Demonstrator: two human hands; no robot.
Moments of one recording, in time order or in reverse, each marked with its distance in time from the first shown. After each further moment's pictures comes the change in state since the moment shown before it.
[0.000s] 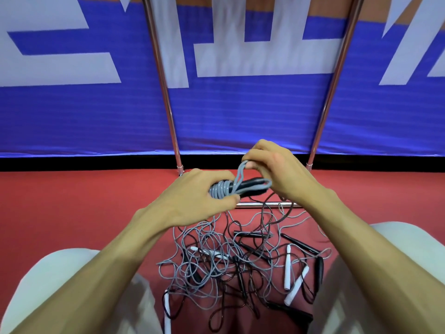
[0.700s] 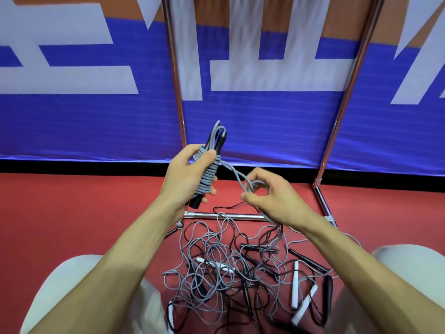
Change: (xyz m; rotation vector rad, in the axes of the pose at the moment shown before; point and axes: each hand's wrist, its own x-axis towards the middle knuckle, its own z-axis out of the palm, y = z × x) left_hand 0.011 -0.013 -0.020 -0.872 0.494 -0.380; right_hand -0.001 -0.019 0.029 0.520 -0.060 0.275
